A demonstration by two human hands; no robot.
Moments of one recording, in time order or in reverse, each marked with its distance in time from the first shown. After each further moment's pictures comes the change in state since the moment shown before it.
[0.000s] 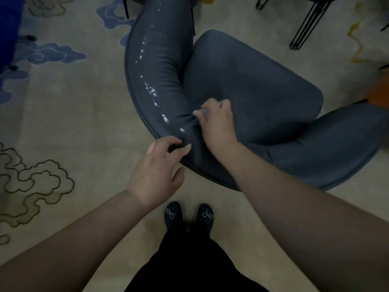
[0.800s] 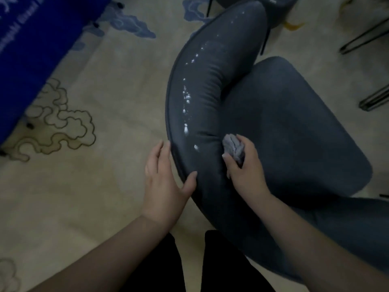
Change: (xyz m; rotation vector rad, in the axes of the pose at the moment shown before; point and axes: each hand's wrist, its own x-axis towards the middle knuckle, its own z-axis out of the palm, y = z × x) left_hand 0.015 0.060 0.040 -0.302 0.411 -0.838; right_hand 0.013 0.067 -0.018 0.358 -0.416 -0.130
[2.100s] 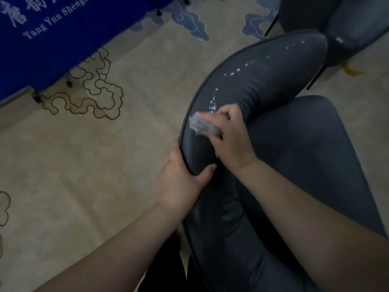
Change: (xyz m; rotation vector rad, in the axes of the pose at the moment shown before) left_hand 0.035 0.033 0.041 -0.273 0.218 -0.320; right_hand 0.109 -0.073 0.035 -0.252 -0.320 -0.726
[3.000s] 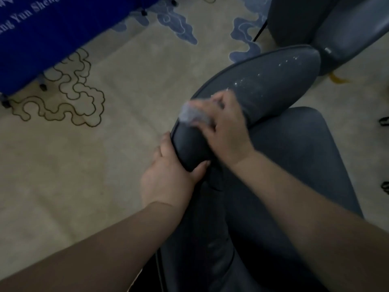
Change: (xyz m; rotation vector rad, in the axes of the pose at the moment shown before) left_hand 0.077 0.029 0.025 0.397 0.113 -0.050; right_hand 0.080 0.038 -0.010 -0.158 0.013 -0.078
